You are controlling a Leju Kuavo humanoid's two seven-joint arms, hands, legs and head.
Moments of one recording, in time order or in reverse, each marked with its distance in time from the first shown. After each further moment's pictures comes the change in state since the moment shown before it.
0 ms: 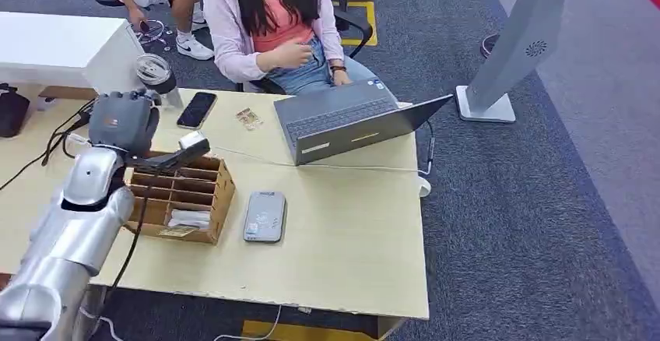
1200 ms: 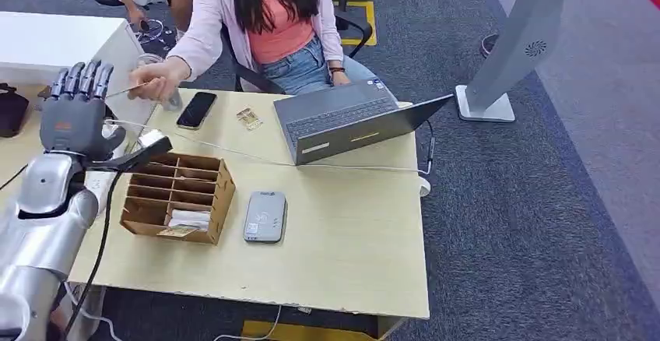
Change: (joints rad) left arm 0.075 0.079 0.103 -0.065 0.037 0.038 -0.049; right arm -0.003 -0.003 -0.052 -0.002 0.040 -0.010 0.000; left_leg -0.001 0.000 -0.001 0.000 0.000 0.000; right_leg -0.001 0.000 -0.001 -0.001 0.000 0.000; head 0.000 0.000
